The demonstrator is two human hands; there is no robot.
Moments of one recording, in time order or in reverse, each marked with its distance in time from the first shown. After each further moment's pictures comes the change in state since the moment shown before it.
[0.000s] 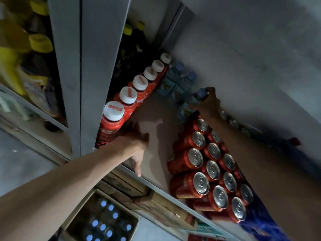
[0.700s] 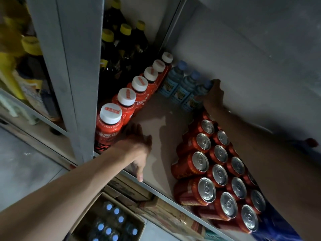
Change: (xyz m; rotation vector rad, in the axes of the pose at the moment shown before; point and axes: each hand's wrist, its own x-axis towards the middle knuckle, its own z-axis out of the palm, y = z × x) left_hand 0.009 0.008 -0.003 0.298 -0.074 0.013; right_hand 0.045 0.007 0.014 0.078 0.048 0.022
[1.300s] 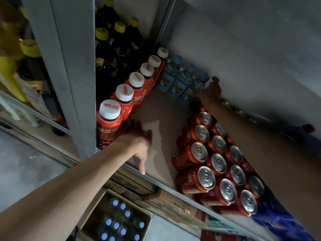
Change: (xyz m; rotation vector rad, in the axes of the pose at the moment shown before) left_hand 0.007 0.000 0.002 0.006 -0.017 -0.039; right_hand -0.003 0.007 0.005 -0.035 0.022 0.068
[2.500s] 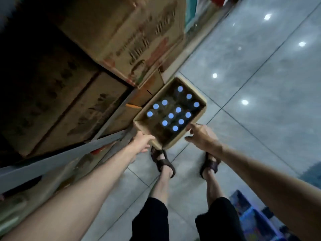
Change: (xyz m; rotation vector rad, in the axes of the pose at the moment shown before) left_hand 0.069 0.072 0.384 -0.540 -0.588 -0.131; right_hand -0.582 0.261 0.276 0.268 -0.457 1.002
